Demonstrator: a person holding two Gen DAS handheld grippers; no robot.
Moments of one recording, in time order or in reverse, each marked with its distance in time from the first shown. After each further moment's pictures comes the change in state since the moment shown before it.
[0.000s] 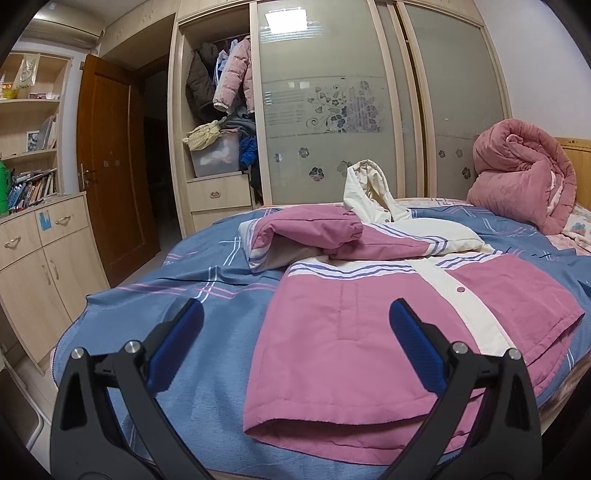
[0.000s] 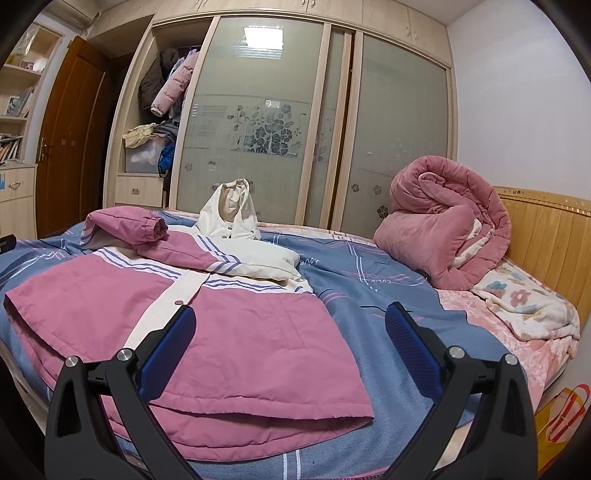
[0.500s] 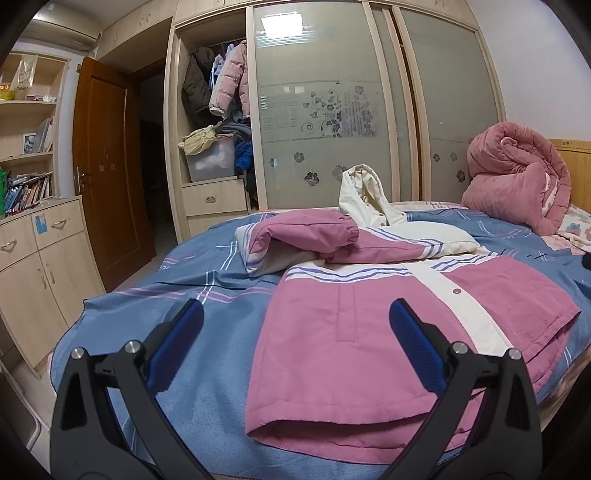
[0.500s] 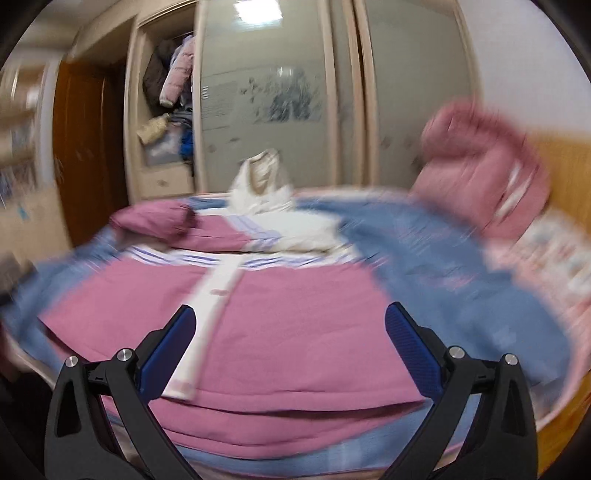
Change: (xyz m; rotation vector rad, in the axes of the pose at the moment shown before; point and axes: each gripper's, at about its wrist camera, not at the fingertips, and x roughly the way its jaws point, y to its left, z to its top) left arm -0.003 0.004 -0.001 0.001 -0.021 -0.027; right arm 0.039 -0.003 0.016 0.212 0.192 0.234
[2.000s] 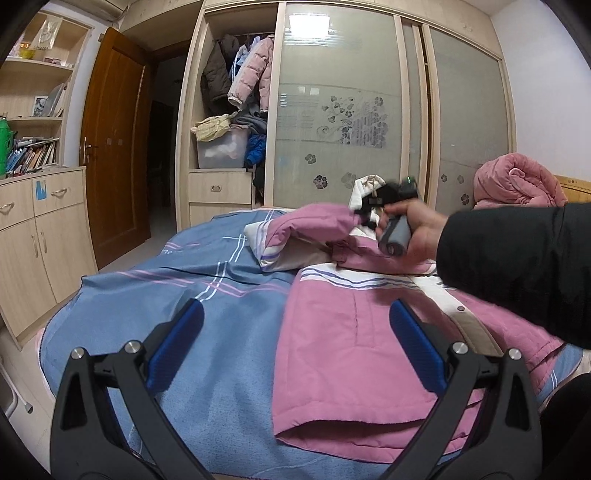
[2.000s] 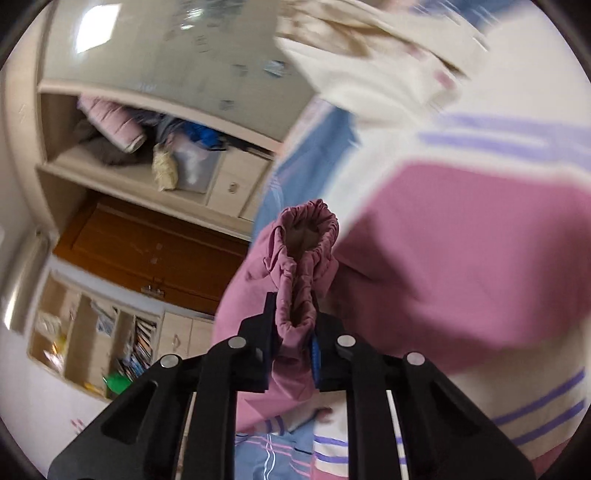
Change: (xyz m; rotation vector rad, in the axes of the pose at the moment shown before) left arm -0.001 0.047 -0.001 -0.132 0.002 -0.025; right arm 0.397 0.175 0.131 0.758 0.381 0.518
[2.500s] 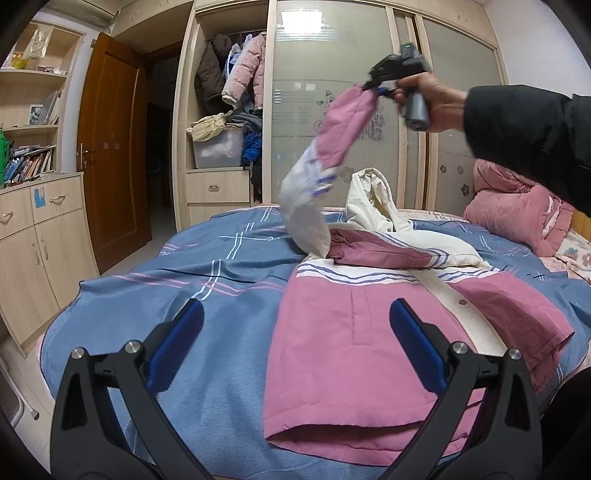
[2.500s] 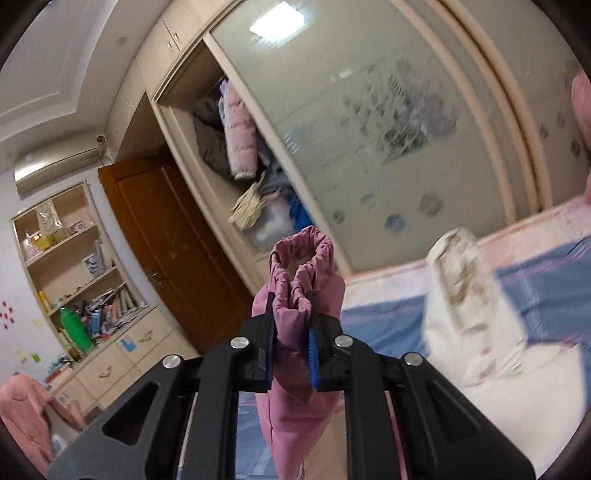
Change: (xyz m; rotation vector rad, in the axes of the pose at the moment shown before) left arm 0.011 -0.011 -0.003 0.040 0.013 0.005; right arm -0.134 0.204 0.090 -0.619 -0.308 0.013
